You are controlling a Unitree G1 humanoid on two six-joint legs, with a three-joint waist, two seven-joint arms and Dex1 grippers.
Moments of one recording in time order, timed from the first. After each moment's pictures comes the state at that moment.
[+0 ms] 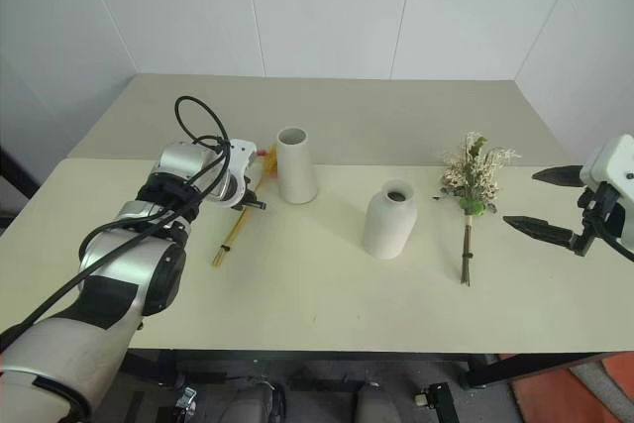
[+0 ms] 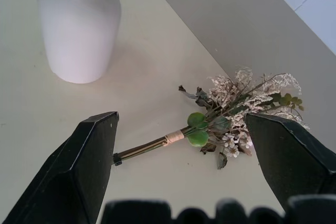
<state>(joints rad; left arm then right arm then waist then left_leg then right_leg) -1.31 0.30 -0.09 1.06 -0.08 1.04 -0.36 -0.19 -1.17 -0.46 0.06 0.38 0.25 1.20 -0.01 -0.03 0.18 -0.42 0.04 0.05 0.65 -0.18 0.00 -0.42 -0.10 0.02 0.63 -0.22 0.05</state>
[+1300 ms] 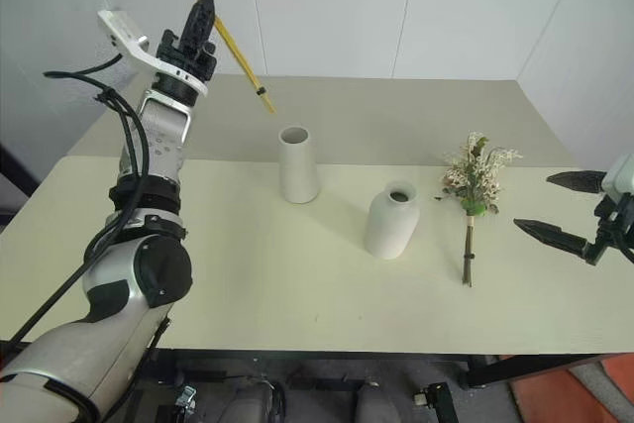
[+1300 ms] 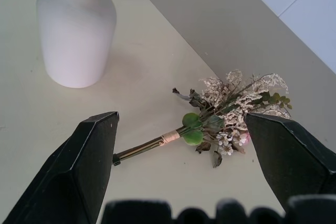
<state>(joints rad) -1.27 0.23 0.50 0.86 -0.64 0.13 -0.68 -0.09 -1.12 -0.58 0.02 0.41 0.22 1.19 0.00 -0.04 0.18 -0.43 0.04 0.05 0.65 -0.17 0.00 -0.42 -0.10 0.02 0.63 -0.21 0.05</state>
